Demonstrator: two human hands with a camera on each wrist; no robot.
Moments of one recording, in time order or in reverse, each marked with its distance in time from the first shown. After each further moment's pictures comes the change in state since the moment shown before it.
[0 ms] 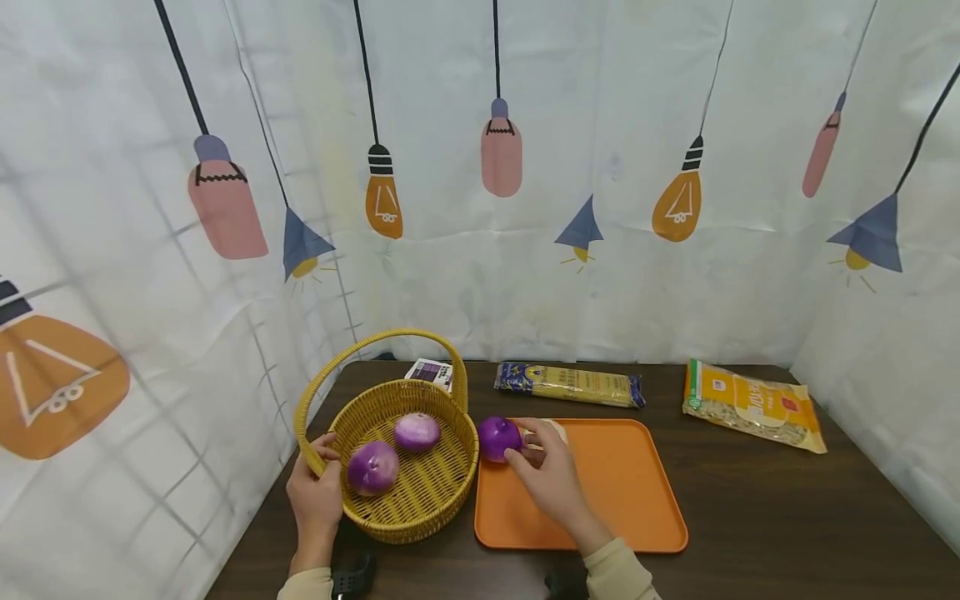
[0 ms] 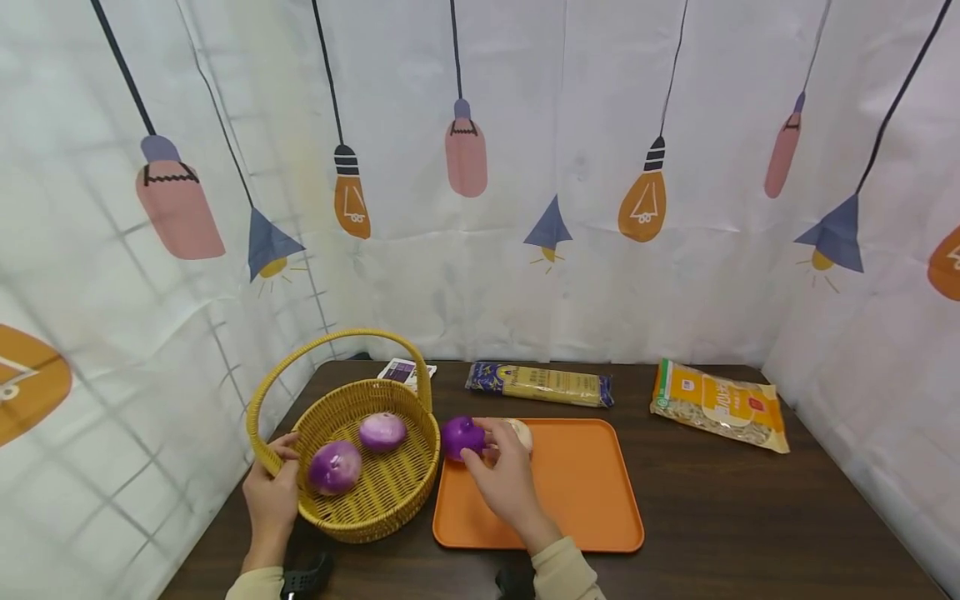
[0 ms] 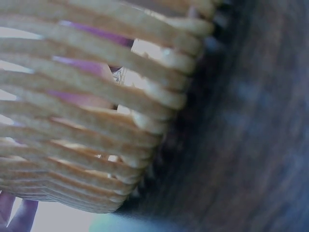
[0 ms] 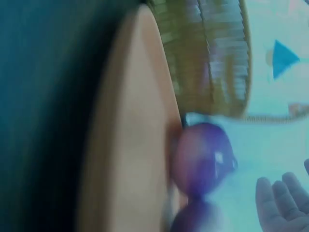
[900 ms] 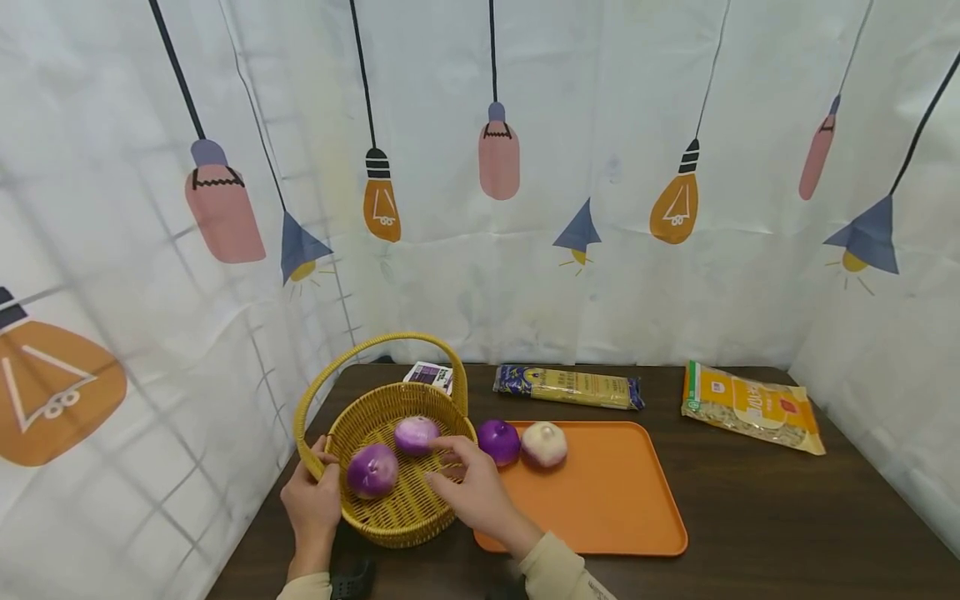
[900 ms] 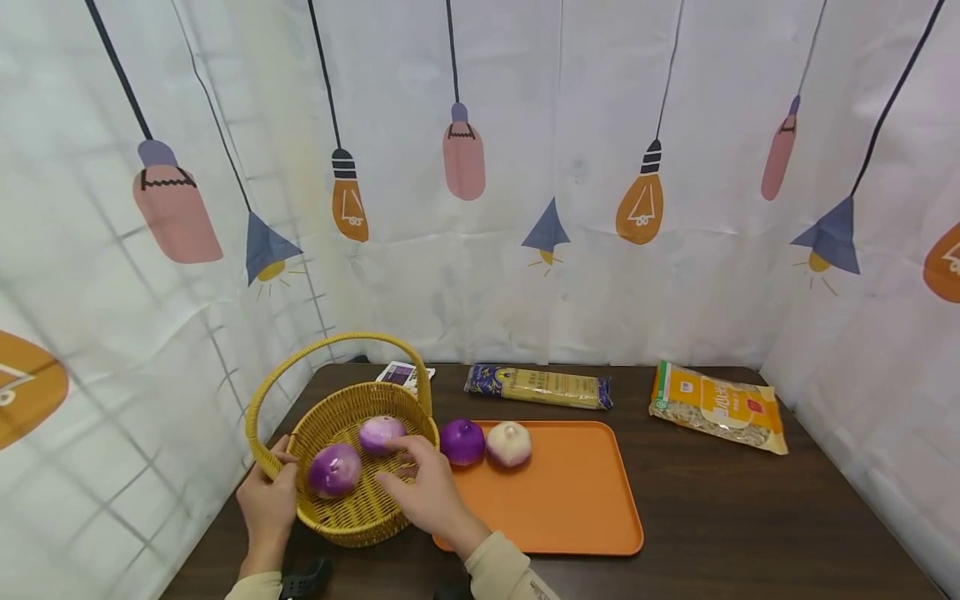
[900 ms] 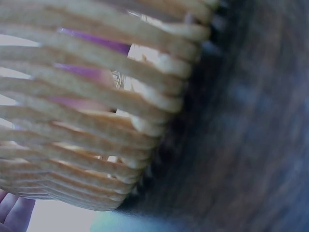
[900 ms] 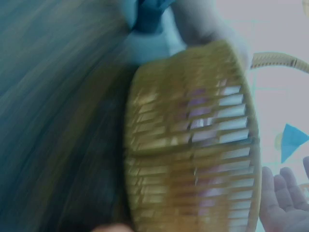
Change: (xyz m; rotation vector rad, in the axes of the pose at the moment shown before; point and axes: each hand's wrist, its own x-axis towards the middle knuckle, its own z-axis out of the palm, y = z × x) left_hand 0.000 0.002 -0.001 0.090 0.015 -0.044; right_hand -0.002 -0.051 0.077 0.145 -0.243 -0.031
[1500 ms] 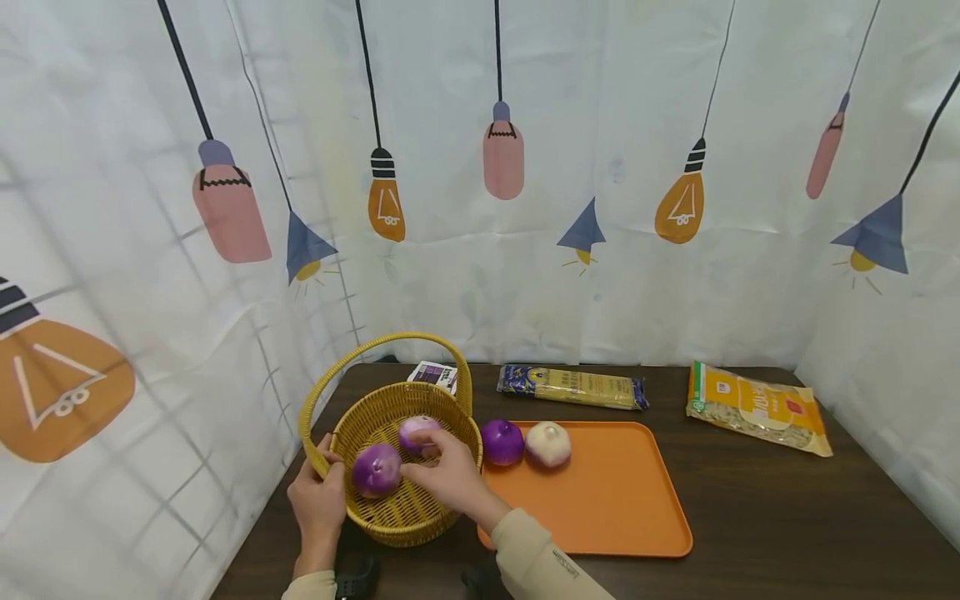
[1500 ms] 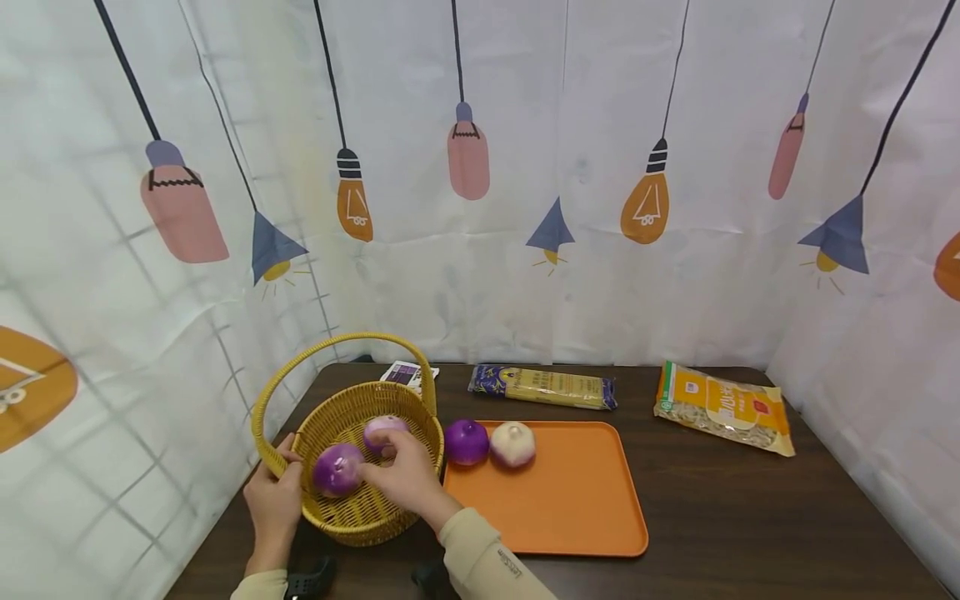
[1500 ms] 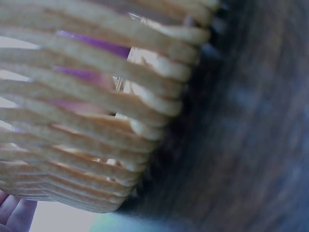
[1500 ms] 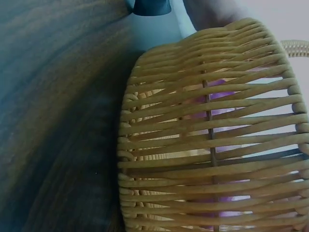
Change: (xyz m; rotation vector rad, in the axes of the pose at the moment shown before) left_hand 0.000 0.000 0.000 -0.010 0.000 0.002; right_hand 0.036 0.034 0.031 -0.062 -0.067 0.144
